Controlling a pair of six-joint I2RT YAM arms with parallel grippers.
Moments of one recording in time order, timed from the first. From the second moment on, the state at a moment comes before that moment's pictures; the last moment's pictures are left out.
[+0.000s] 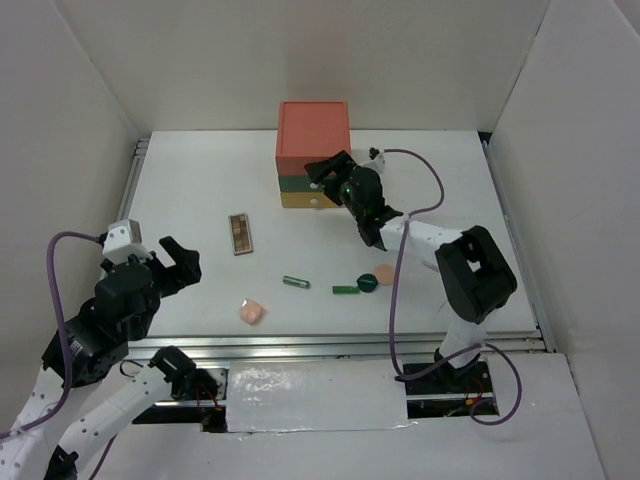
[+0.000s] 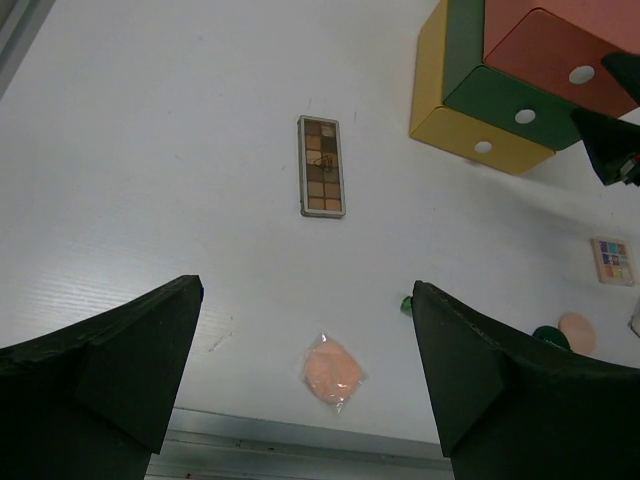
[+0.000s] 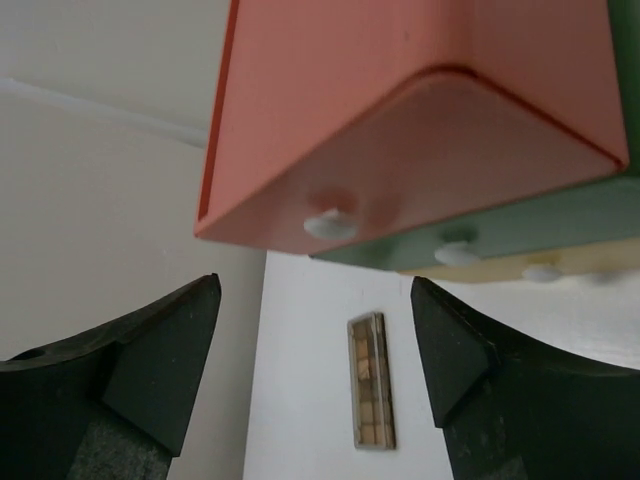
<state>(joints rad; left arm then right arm) -0.60 0.46 0.96 -0.92 -0.62 -0.63 0.55 1.73 1.04 0.56 0.15 1.07</state>
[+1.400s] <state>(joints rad) -0.48 0.50 0.94 -0.85 -0.46 -0.55 0.56 1.67 0.94 0.64 0.17 1.07</state>
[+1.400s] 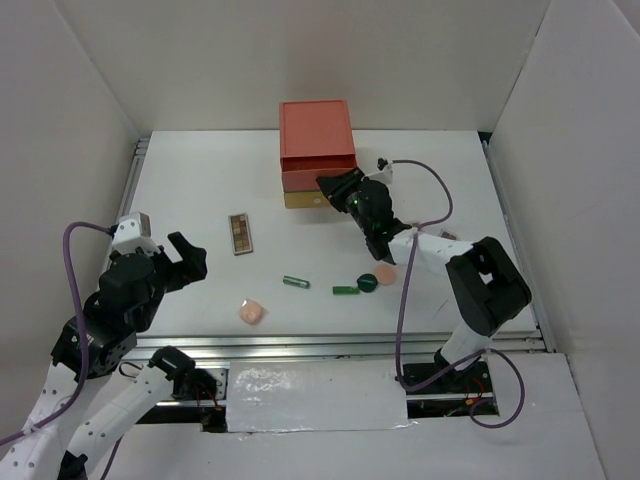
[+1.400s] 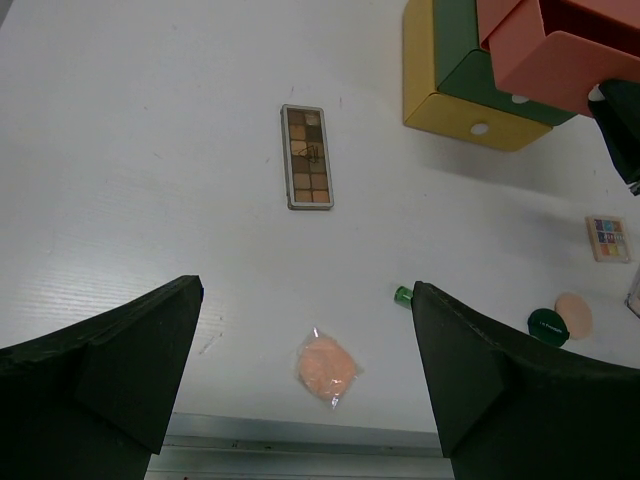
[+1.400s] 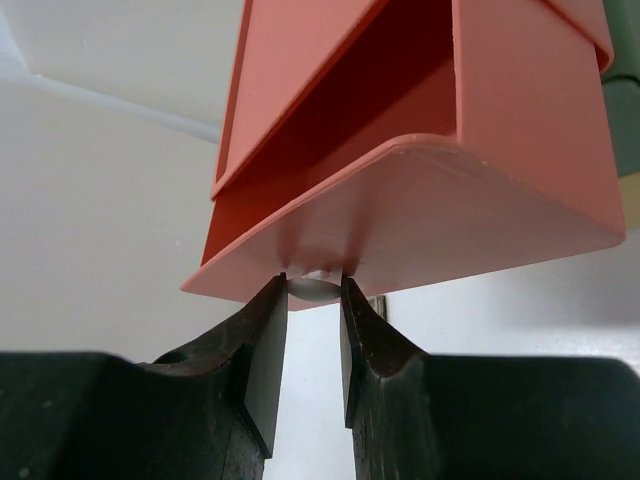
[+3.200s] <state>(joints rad) -0.48 0.50 0.94 -0.85 -0.46 -0.55 0.97 1.88 1.22 -0.29 0.09 0.22</state>
